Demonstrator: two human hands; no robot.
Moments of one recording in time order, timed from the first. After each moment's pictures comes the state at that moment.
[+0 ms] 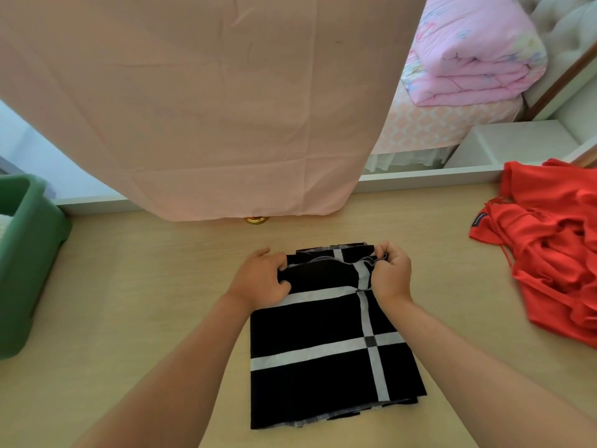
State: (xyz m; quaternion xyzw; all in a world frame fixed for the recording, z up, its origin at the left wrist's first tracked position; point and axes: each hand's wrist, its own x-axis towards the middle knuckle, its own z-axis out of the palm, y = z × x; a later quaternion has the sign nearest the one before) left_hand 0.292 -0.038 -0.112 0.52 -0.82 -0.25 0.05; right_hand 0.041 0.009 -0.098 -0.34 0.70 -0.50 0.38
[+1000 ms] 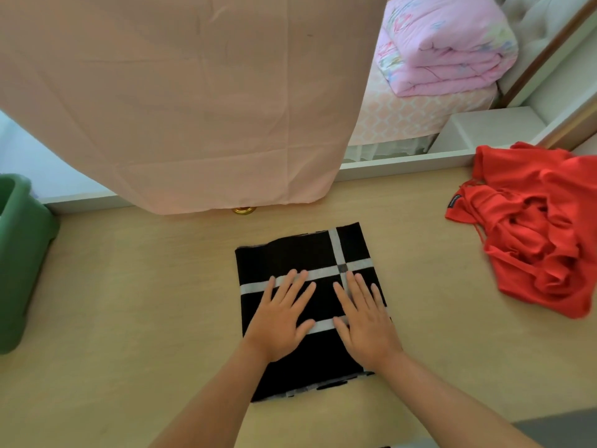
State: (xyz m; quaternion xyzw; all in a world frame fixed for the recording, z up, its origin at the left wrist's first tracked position) left_hand 0.261 0.077 -0.147 0.44 -0.89 -0.09 -0.04; right_hand 0.040 0.138 -0.154 -0.74 0.66 -0.01 0.11
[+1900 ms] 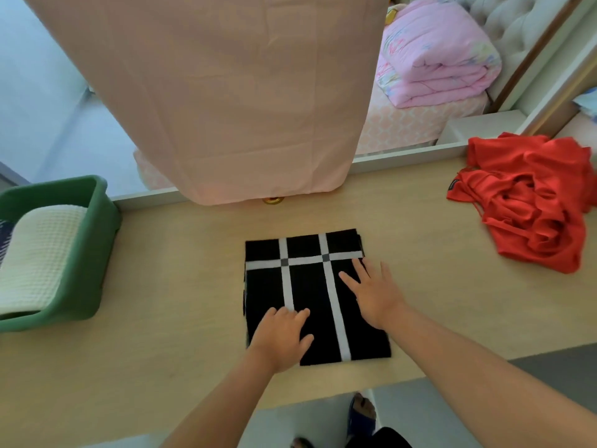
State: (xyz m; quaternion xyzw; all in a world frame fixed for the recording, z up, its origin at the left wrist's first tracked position) left_hand 0.337 0.172 -0.094 0.45 -0.87 -0.11 -0.15; right_hand 0.096 0.154 -0.094 -0.75 0.61 0.25 0.07
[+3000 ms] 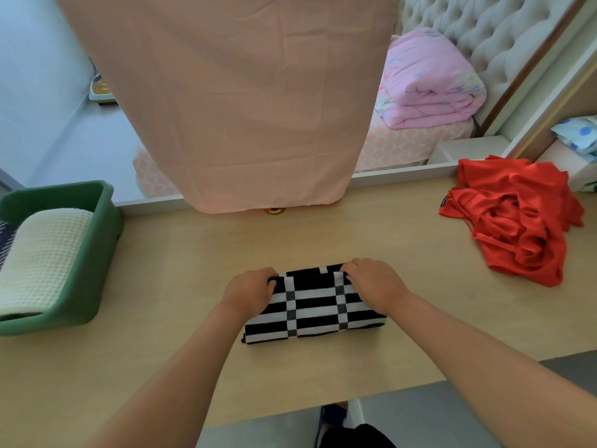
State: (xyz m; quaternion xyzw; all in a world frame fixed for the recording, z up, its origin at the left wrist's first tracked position) left_hand 0.372 0.087 -0.039 0.58 -0.79 -0.20 -0.03; right_hand 0.086 0.128 -0.061 -0.81 0.59 0.00 0.05
